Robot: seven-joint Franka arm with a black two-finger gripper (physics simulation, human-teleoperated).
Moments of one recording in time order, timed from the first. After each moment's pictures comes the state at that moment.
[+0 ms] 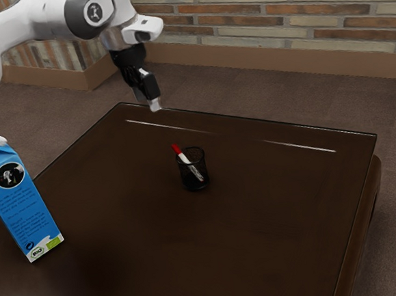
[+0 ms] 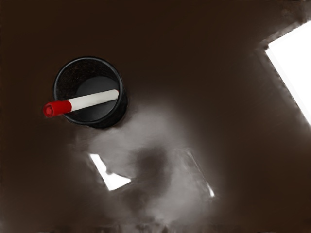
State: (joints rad) arm 0.04 0.24 -0.12 -1.38 -0.03 1.69 0.44
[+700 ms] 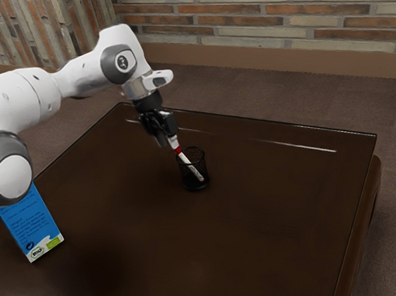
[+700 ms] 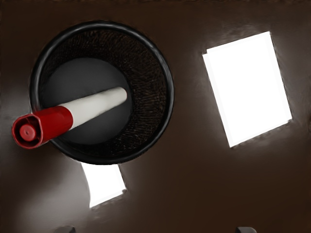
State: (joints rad) arm 0.14 0.69 -0.11 -1.13 -0.24 1.69 0.41
